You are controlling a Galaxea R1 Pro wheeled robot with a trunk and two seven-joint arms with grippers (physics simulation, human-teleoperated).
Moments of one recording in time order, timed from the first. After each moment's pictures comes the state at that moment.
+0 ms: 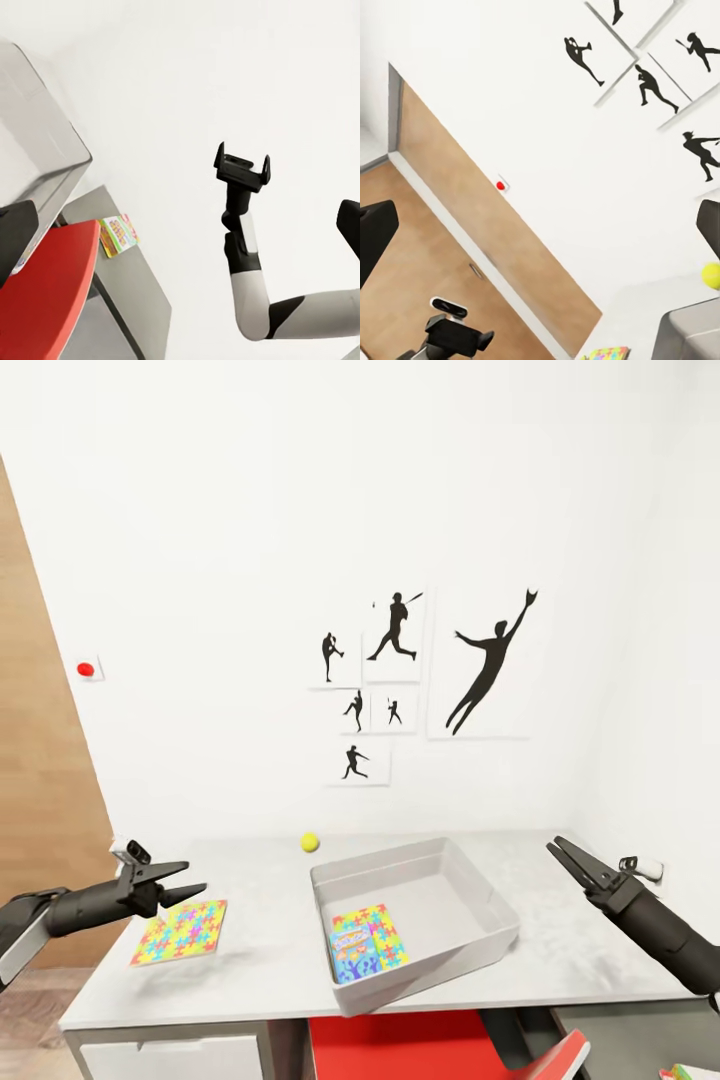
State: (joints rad) left arm -0.64 0.58 -0.27 -0.67 0.72 0.89 -1.57; right arm -0.17 -0.17 -0.50 -1.58 -0.84 0.80 0.92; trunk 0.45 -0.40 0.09
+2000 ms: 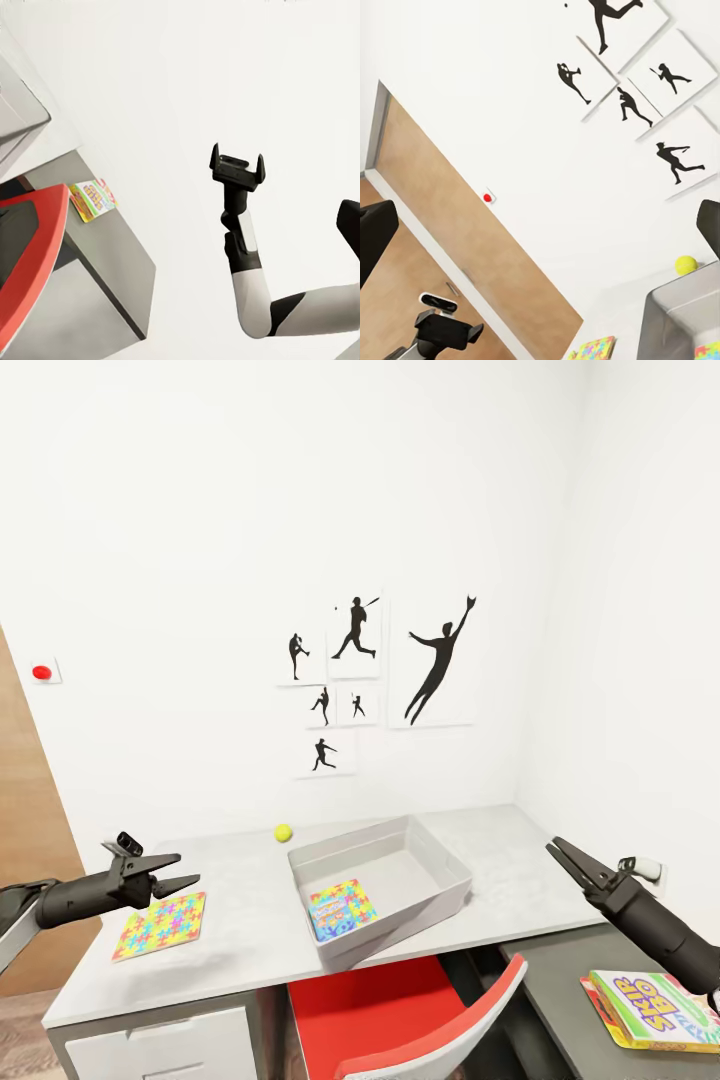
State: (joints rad) left arm -0.64 0.61 -0.24 -0.72 0.72 0.90 -1.57; right arm -0.17 -0.17 -0.50 -1.58 -0.84 0.79 0.91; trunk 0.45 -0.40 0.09
